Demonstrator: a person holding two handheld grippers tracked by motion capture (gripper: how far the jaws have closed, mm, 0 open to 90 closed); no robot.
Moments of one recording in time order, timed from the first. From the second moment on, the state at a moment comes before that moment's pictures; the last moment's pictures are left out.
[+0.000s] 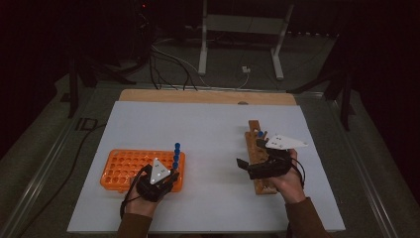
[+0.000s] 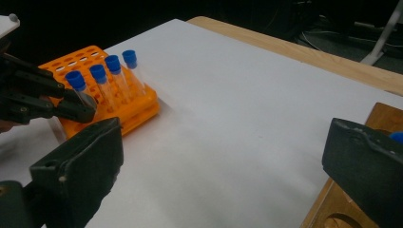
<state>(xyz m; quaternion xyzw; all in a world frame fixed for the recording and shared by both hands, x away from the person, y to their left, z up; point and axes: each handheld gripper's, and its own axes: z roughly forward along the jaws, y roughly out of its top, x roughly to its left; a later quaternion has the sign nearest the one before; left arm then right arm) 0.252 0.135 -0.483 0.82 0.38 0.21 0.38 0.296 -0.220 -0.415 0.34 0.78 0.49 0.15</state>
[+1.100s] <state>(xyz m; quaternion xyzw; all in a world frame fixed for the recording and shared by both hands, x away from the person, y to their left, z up) 0.248 0.142 -0.446 0.73 0.40 0.23 0.50 0.299 -0.226 -0.415 0.35 0.78 0.49 0.16</state>
